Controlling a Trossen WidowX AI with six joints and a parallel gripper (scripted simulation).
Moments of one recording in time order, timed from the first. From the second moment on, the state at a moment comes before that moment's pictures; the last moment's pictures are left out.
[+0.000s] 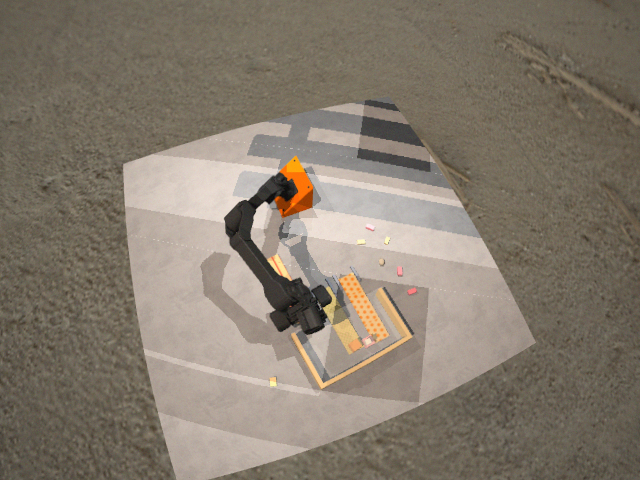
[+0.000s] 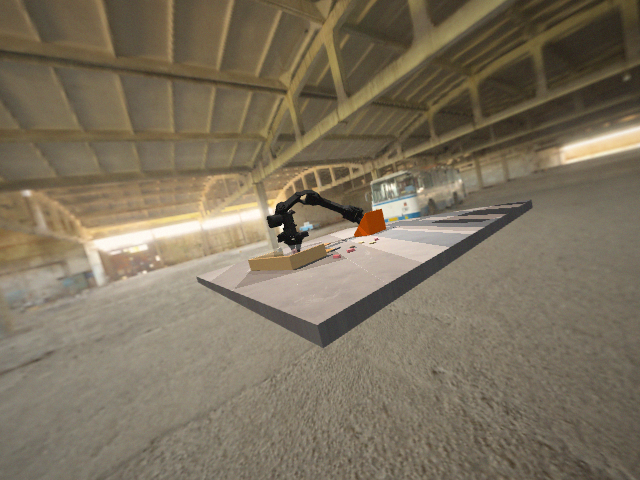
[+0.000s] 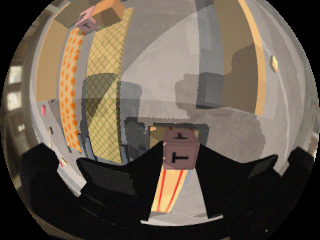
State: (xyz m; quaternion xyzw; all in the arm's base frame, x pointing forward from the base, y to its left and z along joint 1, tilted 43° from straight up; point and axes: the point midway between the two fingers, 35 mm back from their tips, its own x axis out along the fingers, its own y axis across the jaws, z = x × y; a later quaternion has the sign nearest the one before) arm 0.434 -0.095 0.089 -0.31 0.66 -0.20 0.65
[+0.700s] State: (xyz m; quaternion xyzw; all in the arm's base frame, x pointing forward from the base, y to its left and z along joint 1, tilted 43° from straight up) arm 0.388 -0.062 0.100 -0.32 0.66 -0.20 0.65
